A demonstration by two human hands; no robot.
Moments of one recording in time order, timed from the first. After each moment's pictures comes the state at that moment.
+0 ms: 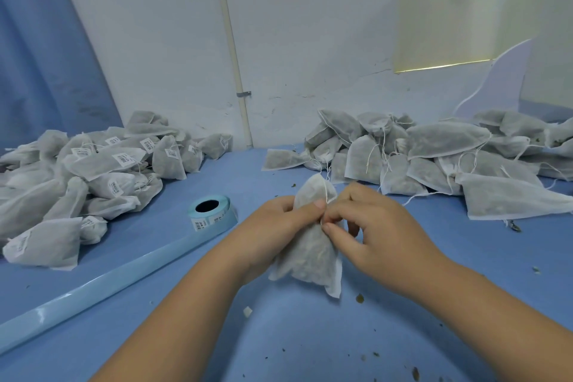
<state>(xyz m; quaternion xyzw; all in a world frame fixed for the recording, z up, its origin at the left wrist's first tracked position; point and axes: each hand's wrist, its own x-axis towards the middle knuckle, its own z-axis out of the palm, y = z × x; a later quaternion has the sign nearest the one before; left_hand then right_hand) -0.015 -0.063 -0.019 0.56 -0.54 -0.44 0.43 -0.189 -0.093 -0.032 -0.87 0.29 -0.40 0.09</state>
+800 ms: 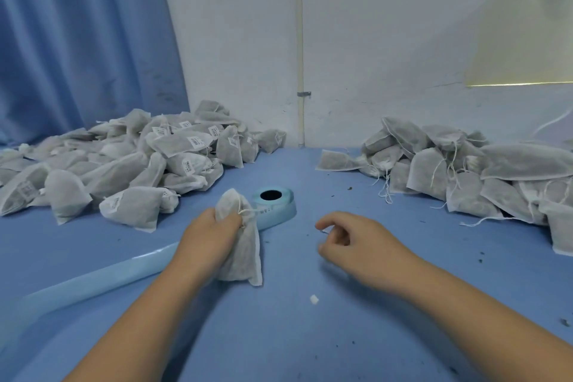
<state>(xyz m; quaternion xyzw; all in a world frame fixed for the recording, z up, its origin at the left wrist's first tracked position) 0.115 0.008 -0.046 0.80 -0.34 -0.13 0.48 -0.098 -0.089 -0.045 -0.85 0.33 -0.24 0.34</state>
